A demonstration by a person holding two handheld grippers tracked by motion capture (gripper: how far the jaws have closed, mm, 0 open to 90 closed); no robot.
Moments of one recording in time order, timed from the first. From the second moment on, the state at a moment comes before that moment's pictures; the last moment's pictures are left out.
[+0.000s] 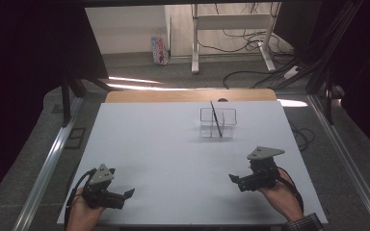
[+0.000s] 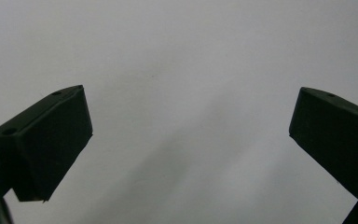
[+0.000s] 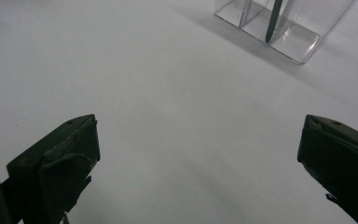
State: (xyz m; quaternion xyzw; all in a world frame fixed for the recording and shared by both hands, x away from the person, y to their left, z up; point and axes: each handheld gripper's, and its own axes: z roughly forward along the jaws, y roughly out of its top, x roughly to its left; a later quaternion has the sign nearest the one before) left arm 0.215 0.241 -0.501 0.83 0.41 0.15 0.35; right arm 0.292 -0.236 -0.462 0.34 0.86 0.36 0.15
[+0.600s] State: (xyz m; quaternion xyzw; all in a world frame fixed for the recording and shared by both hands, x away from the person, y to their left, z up) left arm 0.216 0.241 -0.501 0.83 0.41 0.15 0.35; right arm 0.275 -0.256 -0.463 0.36 0.85 0.35 0.16
